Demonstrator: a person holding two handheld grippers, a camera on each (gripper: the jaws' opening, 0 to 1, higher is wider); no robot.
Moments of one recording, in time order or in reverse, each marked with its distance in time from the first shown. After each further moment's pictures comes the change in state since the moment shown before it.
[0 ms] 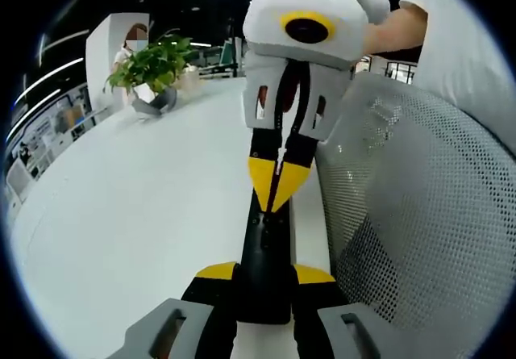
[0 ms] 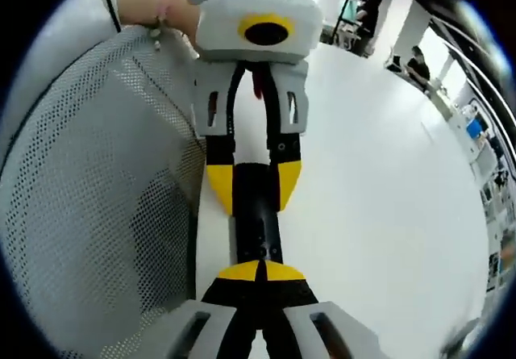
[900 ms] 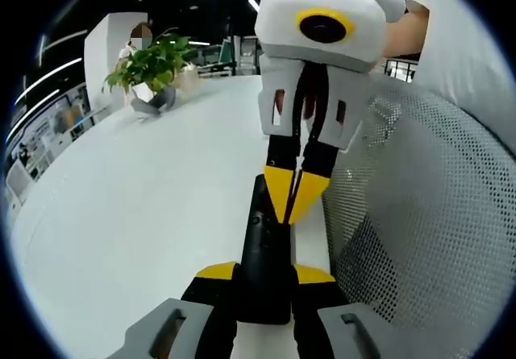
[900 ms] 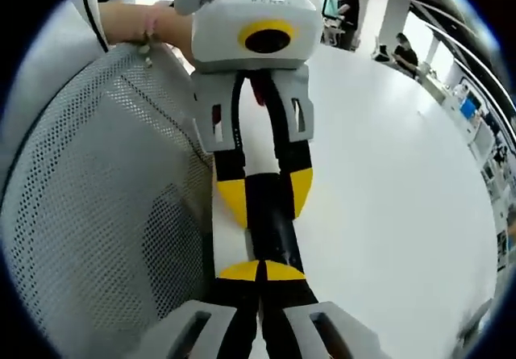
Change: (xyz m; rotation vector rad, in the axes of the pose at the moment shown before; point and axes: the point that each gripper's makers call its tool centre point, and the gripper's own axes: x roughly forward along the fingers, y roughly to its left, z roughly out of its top) left arm -0.001 -0.001 -0.001 0.005 0.011 -0.002; right arm 0.007 0.019 0.009 -0.019 0.005 -0.017
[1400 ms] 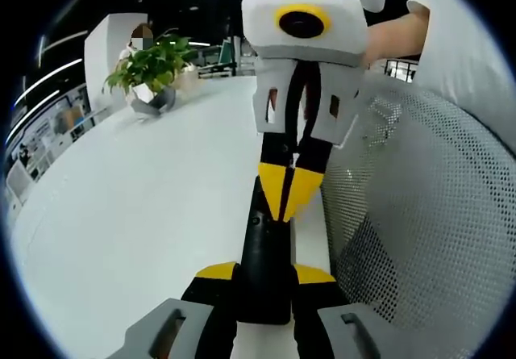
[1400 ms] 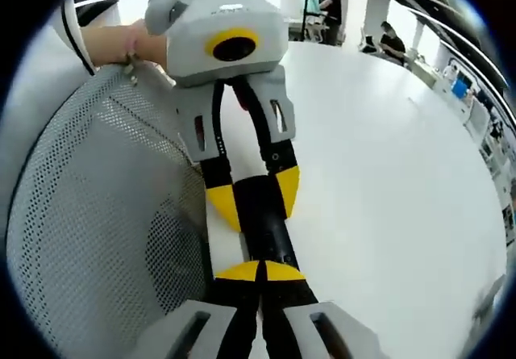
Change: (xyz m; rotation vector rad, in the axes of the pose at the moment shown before) left arm 0.000 -0.001 0.000 0.003 -0.004 0.003; right arm -0.005 -0.012 0.003 0.135 -0.046 0.007
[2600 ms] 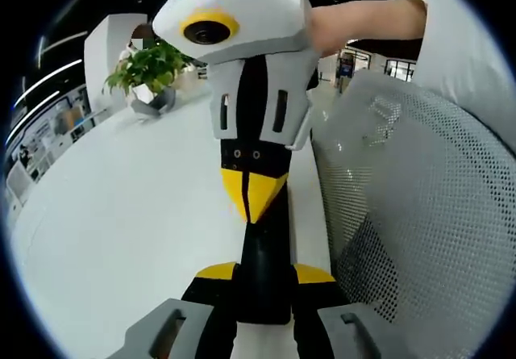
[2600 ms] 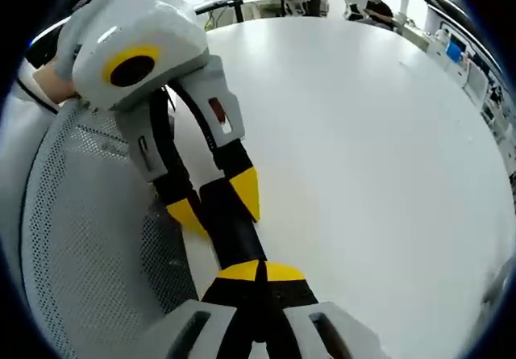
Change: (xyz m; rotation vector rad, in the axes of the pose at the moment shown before) left arm 0.000 0.000 0.000 0.003 -0.001 0.002; right arm 0.011 -0.025 0.000 0.161 0.141 0.055
